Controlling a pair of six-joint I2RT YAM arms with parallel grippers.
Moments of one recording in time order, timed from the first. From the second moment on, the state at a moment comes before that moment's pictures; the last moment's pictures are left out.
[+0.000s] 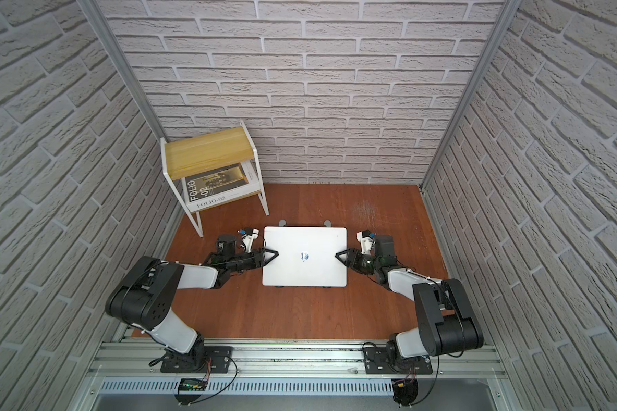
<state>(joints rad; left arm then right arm) -0.23 1.63 0.51 0.55 0.70 -0.59 0.17 1.45 0.50 0.24 -0.69 0.64</state>
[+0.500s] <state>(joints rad) -0.23 1.62 0.52 0.55 0.73 -0.57 0.17 1.43 0.50 0.25 -0.67 0.68</state>
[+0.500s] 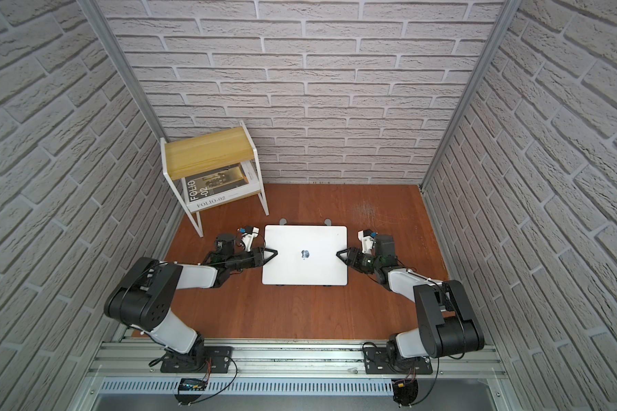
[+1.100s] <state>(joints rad) -0.19 1.61 0.53 0.53 0.78 -0.58 0.18 1.29 0.49 0.21 -0.69 0.78</state>
